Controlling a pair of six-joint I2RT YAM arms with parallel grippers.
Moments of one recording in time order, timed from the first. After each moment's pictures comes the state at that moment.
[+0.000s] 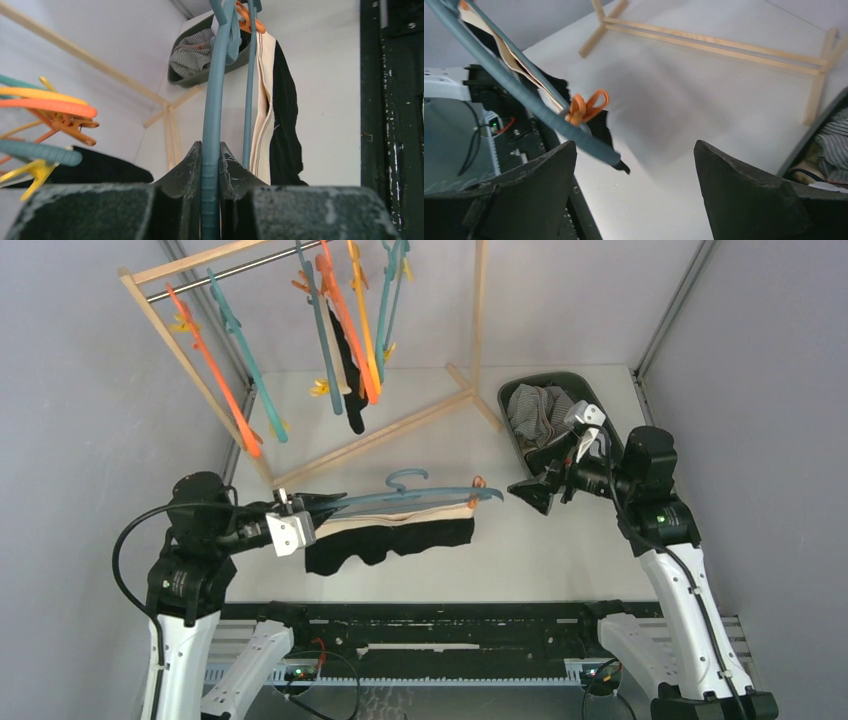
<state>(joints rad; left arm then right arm) -0.18 0.63 1.16 -0.81 0.96 0.83 0.12 0.84 0.98 -0.45 -0.91 -0.03</state>
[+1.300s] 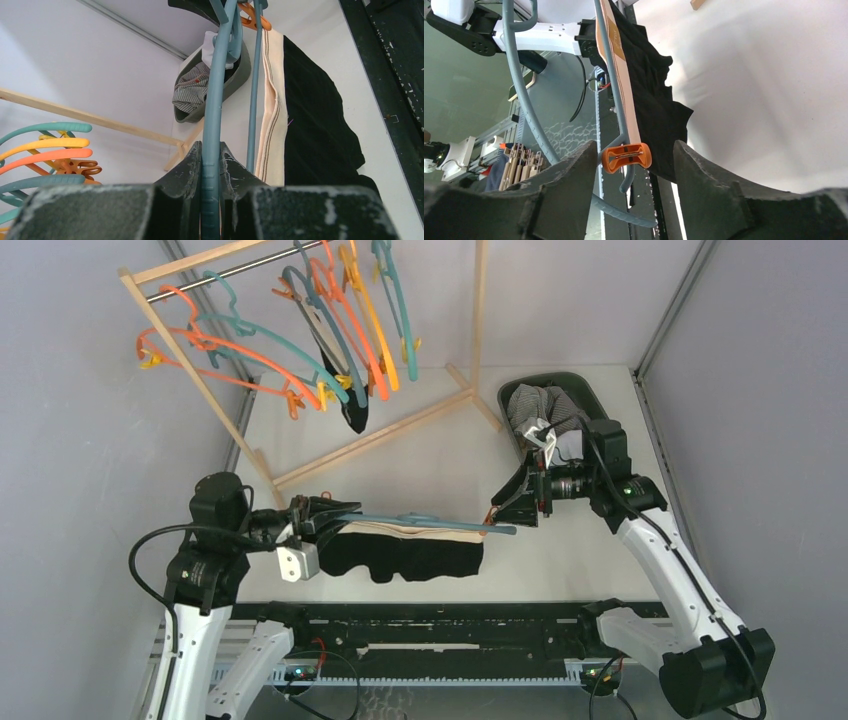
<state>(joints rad) -0.18 0.62 1.01 -0.75 1.17 1.16 0.25 1.02 0.96 -0.54 -1.22 0.01</state>
